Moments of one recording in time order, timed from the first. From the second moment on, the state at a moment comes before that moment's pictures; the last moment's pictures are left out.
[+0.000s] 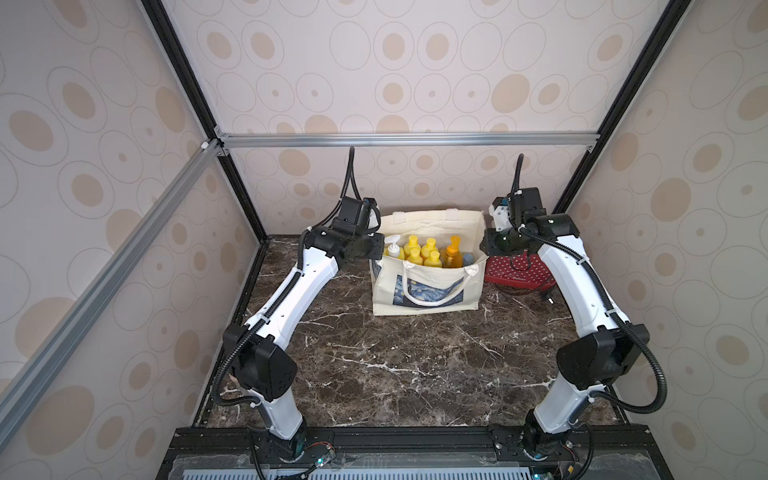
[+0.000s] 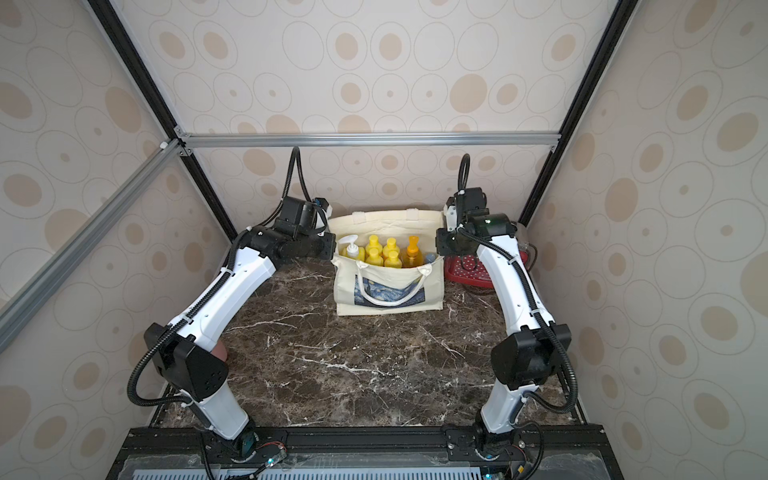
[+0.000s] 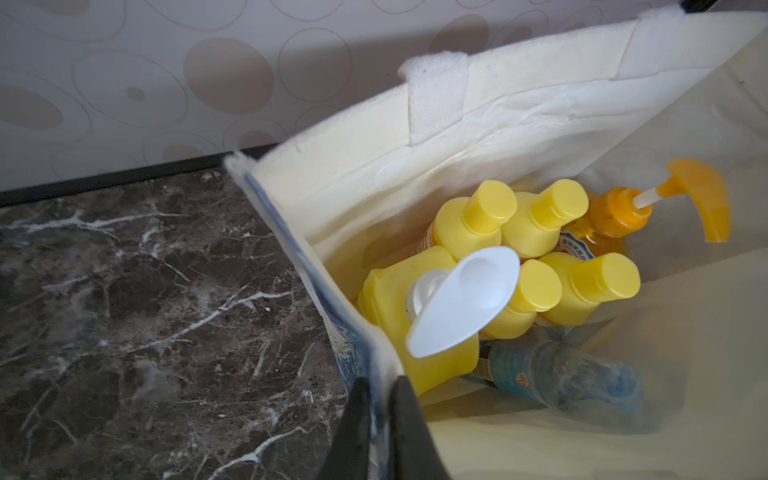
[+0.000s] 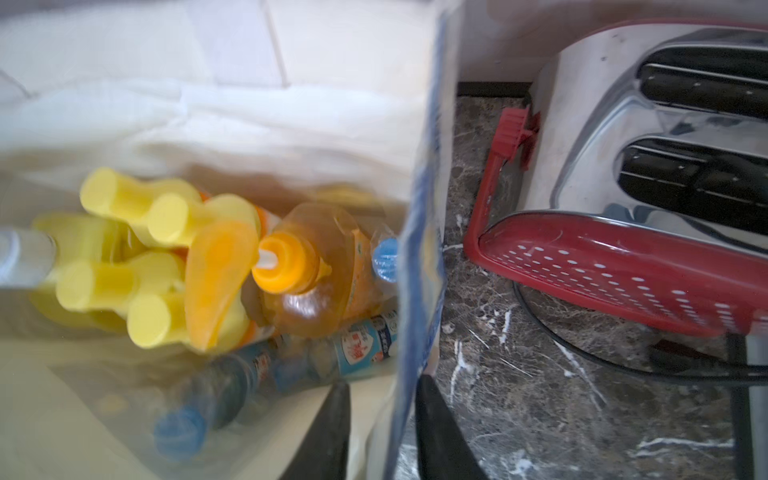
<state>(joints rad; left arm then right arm) -0.43 1.73 1.85 -0.83 -0.02 -0.18 0.17 1.73 1.95 -1.06 -0.10 0.13</state>
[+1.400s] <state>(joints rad) -0.03 1.39 0.31 0.71 -0.51 0.01 -0.08 1.25 0.43 0.42 0.03 0.06</state>
